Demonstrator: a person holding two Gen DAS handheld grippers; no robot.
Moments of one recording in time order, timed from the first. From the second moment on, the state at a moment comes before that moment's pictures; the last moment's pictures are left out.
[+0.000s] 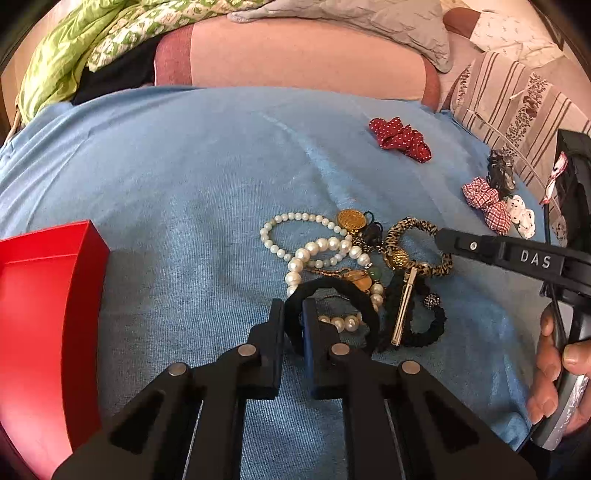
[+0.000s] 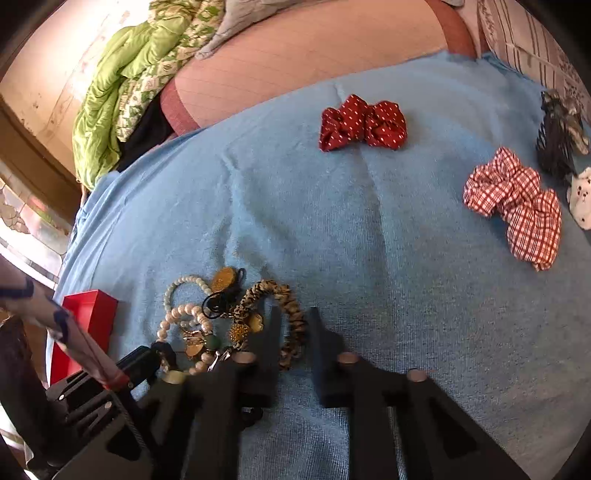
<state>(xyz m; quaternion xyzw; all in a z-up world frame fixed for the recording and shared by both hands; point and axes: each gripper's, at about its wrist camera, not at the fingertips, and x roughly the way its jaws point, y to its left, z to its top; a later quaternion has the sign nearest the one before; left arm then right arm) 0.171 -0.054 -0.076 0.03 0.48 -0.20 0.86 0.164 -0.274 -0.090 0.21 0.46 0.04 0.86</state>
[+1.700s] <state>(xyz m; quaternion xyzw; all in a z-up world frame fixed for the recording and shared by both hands) 0.184 0.175 -0.012 -0.06 0.41 0.00 0.91 0.174 -0.067 -0.012 0.18 0.35 0.23 0.89</state>
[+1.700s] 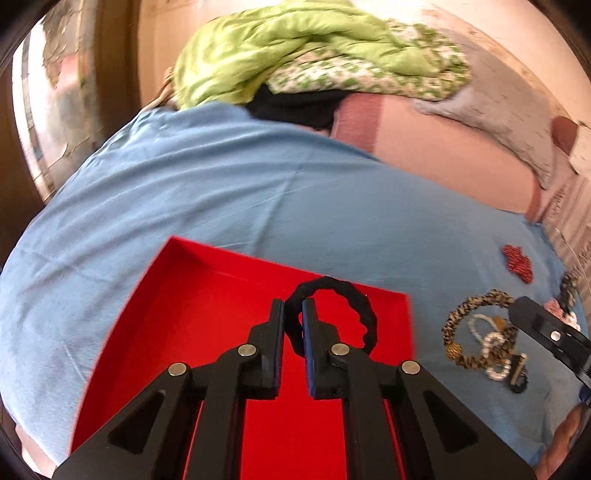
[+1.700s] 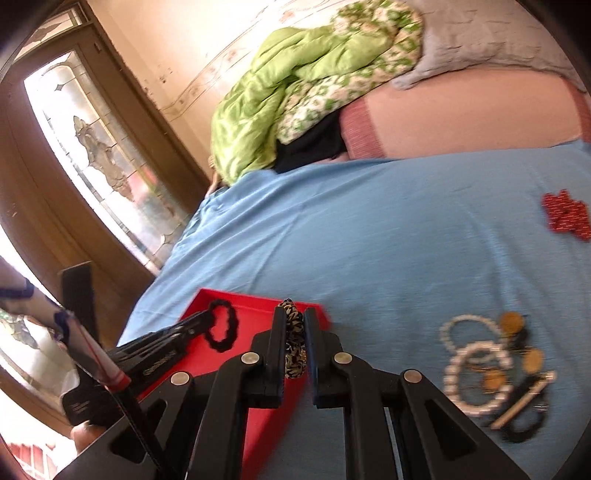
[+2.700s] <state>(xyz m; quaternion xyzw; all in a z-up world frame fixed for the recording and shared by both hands) 0.219 0.234 -0.054 -0.12 0.48 0.06 0.87 0.243 0.023 -0.077 0.15 0.45 0.24 0.85</state>
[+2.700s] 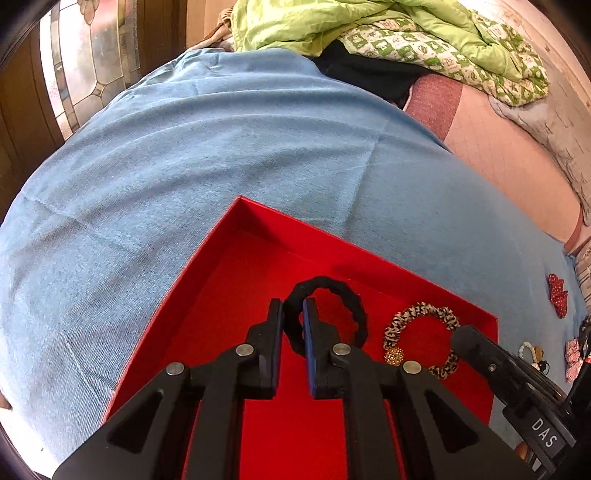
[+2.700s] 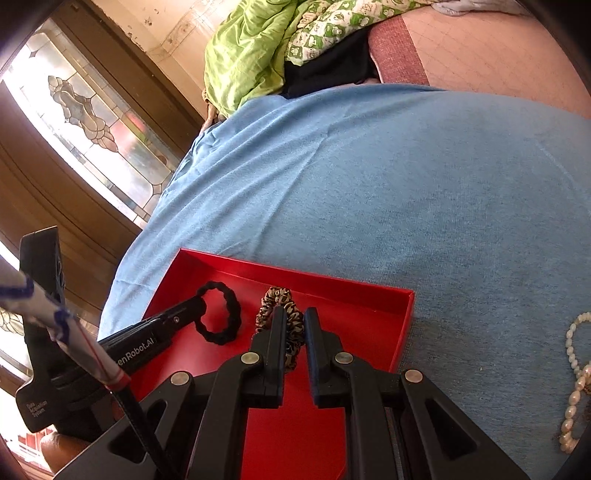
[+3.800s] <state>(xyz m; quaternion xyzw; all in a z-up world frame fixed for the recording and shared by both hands) 0.174 0.075 -0.017 -0.05 0.43 -0.12 0.89 0.131 -0.201 -0.032 0.24 0.40 0.09 0.88</state>
